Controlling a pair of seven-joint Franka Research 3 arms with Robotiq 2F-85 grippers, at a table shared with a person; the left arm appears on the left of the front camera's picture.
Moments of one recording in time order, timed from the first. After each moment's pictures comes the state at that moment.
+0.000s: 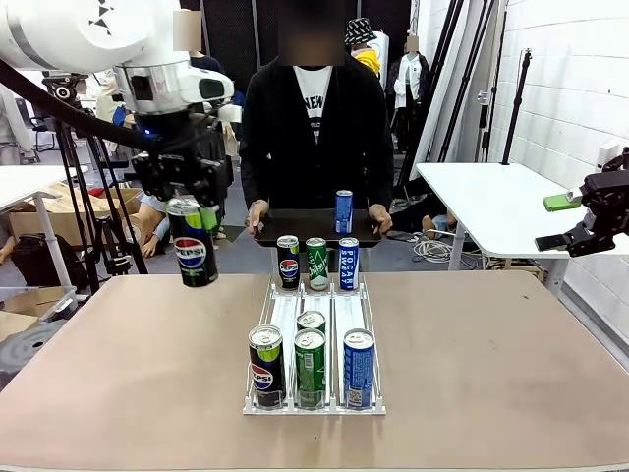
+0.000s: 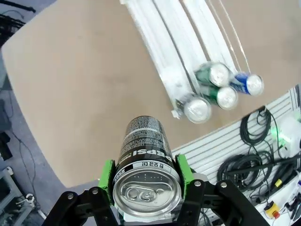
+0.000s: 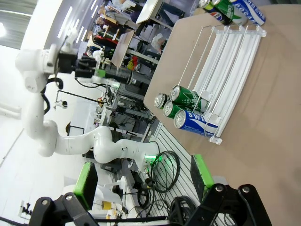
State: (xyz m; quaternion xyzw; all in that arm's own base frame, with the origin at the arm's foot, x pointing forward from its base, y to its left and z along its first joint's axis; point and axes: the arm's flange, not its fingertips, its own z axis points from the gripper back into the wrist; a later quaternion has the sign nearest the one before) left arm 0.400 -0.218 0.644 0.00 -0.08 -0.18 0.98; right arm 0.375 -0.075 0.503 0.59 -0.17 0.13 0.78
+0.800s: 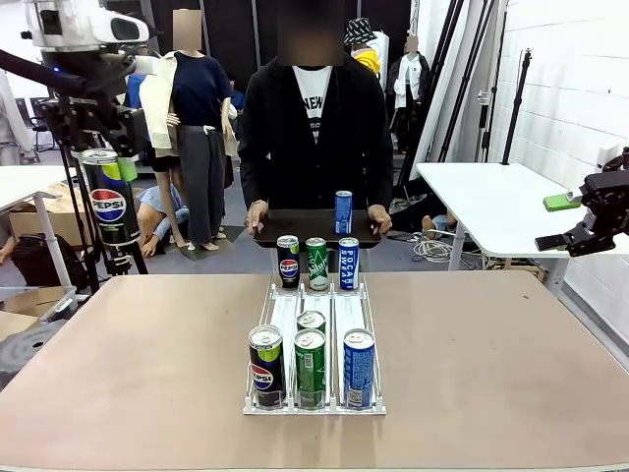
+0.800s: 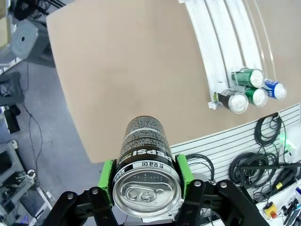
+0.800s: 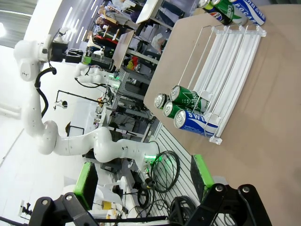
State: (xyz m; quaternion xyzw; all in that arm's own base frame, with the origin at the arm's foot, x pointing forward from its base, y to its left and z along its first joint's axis) left arm 0.413 -0.116 0.707 0.03 -0.07 -0.12 0.99; right arm 0.375 -0.075 0.503 0.59 -0.17 0.13 0.78
